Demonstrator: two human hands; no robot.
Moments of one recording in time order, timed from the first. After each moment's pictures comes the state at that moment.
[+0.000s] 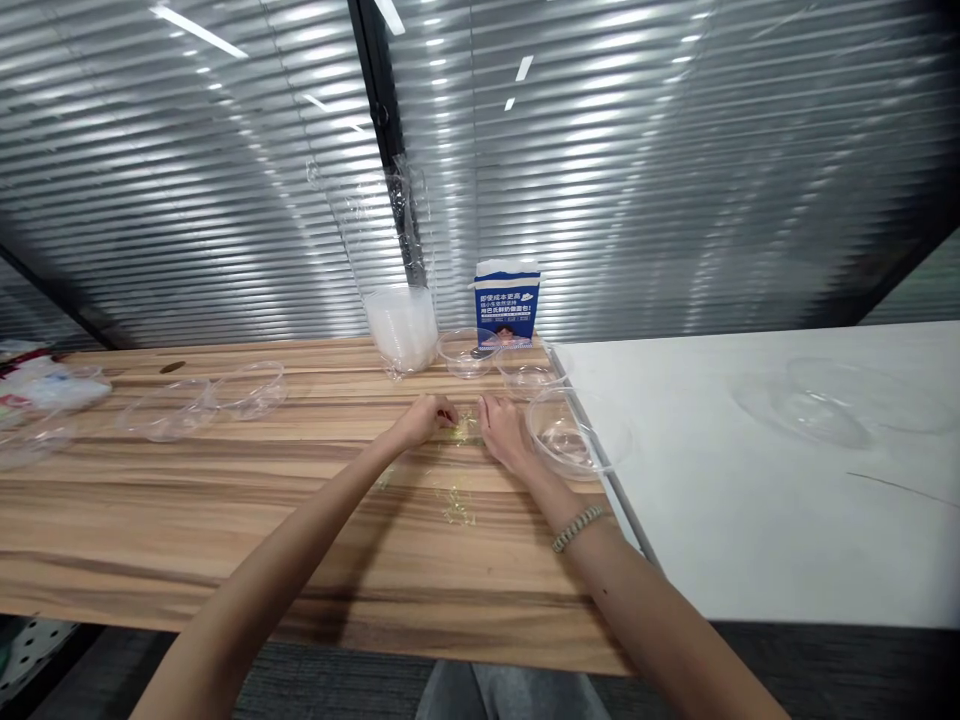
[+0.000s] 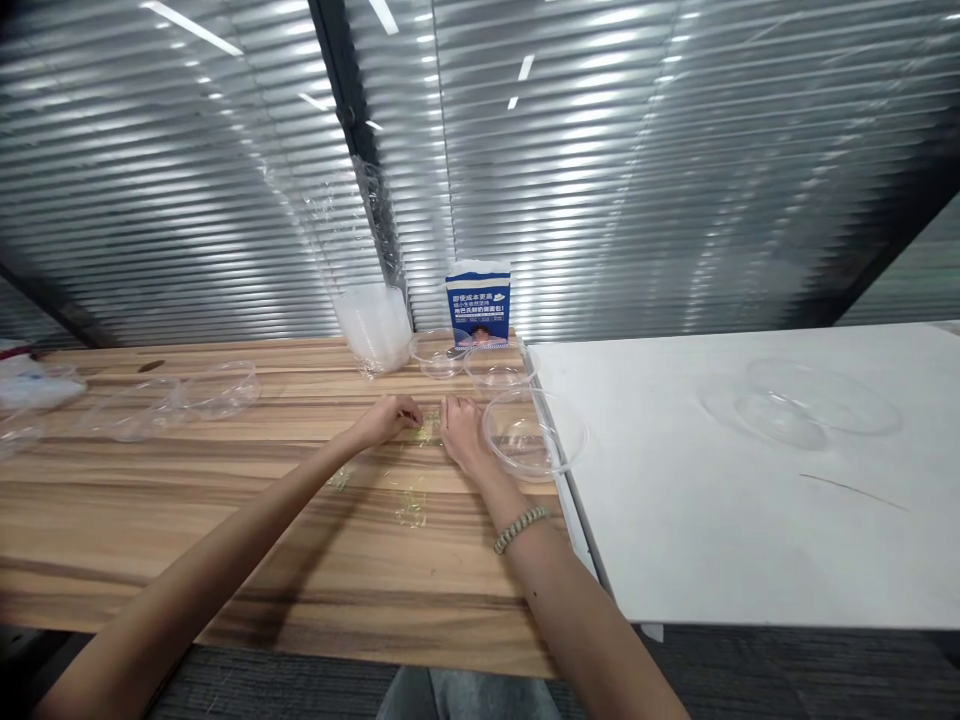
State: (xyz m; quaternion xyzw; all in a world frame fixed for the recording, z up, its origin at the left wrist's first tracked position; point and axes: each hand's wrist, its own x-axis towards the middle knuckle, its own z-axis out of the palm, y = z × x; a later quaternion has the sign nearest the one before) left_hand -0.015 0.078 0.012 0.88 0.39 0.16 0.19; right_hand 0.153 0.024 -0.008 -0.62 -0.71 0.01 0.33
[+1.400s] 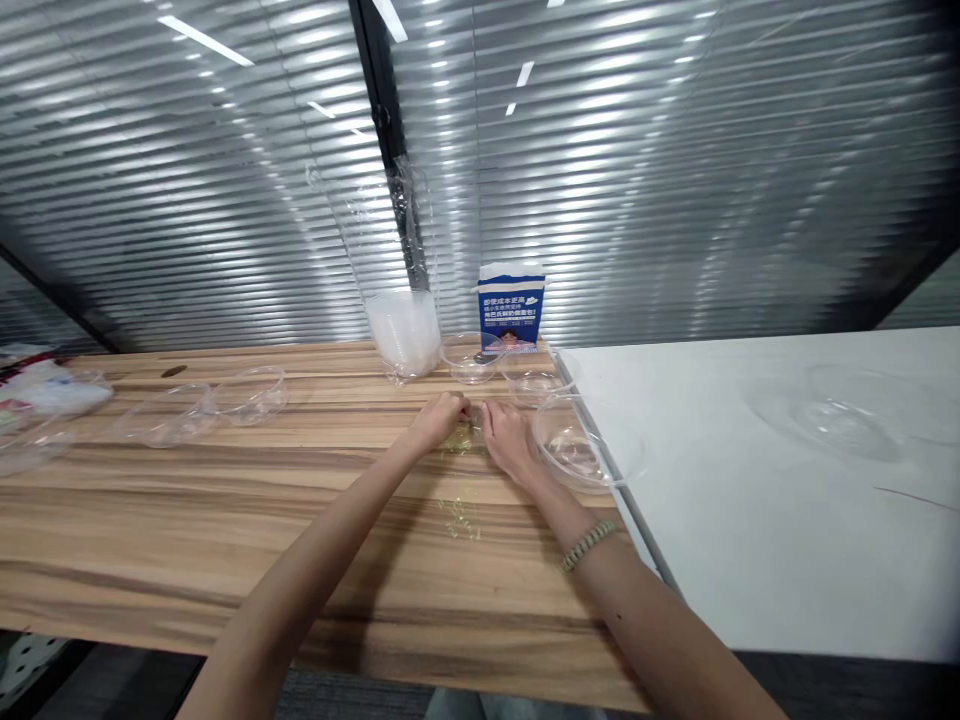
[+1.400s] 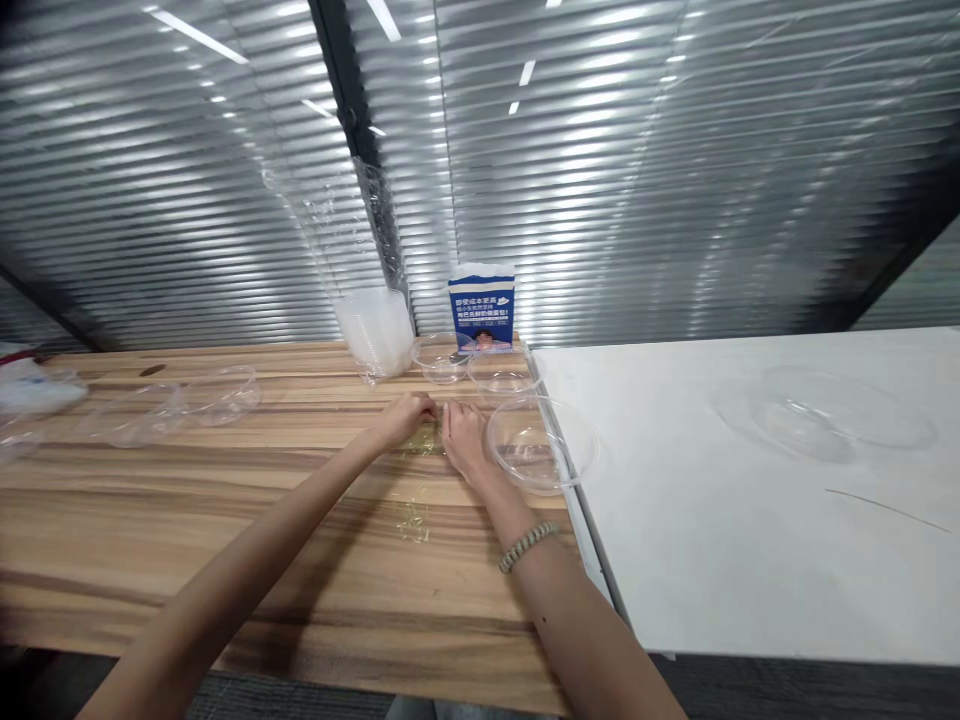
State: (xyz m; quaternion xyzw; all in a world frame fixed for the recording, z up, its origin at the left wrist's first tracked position) left_hand 0.010 0.091 0.006 0.89 0.43 0.11 0.07; right_hand 0.152 0.023 -0.005 -0.61 -0.71 0.02 0.34
